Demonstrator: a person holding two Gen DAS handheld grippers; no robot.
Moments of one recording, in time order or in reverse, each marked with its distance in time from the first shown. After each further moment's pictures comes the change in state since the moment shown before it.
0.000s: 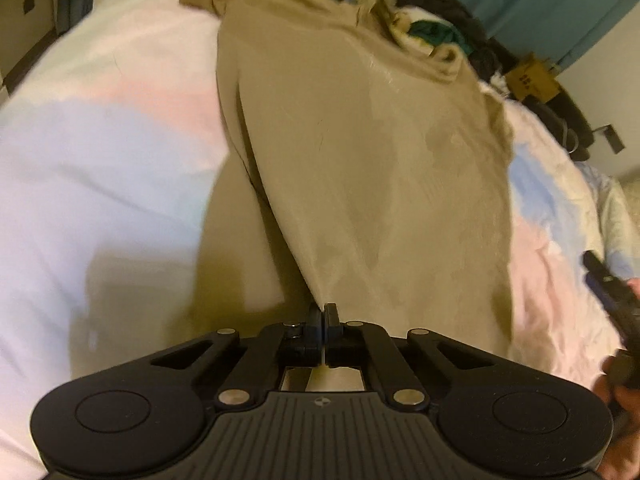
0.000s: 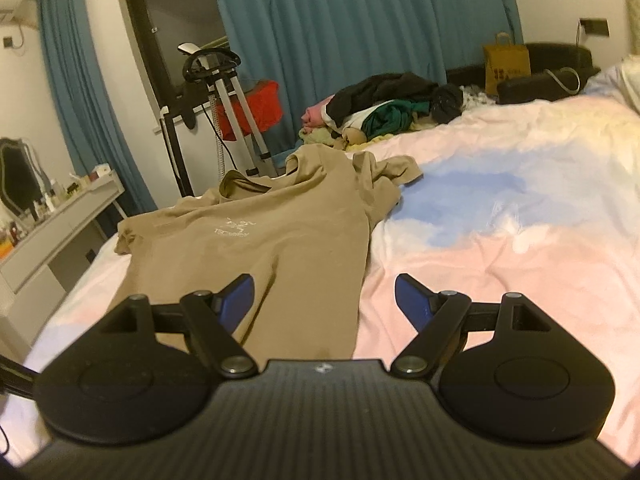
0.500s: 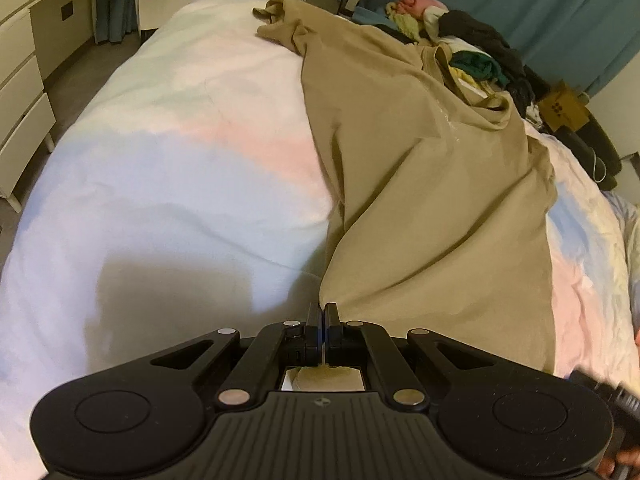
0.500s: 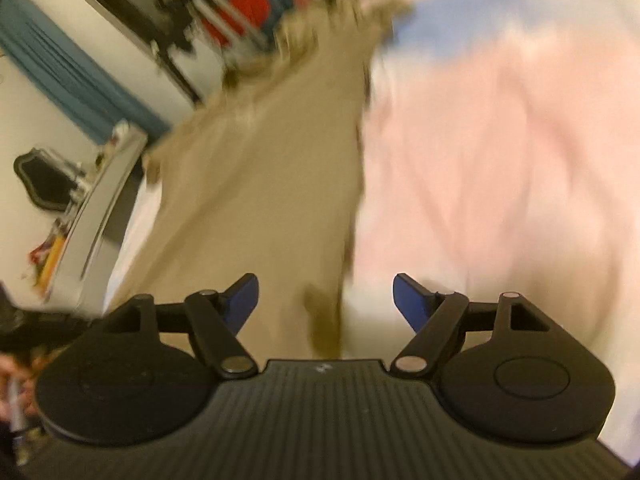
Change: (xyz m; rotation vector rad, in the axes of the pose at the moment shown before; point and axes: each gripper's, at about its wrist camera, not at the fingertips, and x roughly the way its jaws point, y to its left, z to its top) left arm -0.005 0.052 0.033 -0.055 -0.037 0.102; right arm 0.009 -0.032 -0.059 0.306 0.472 0.158
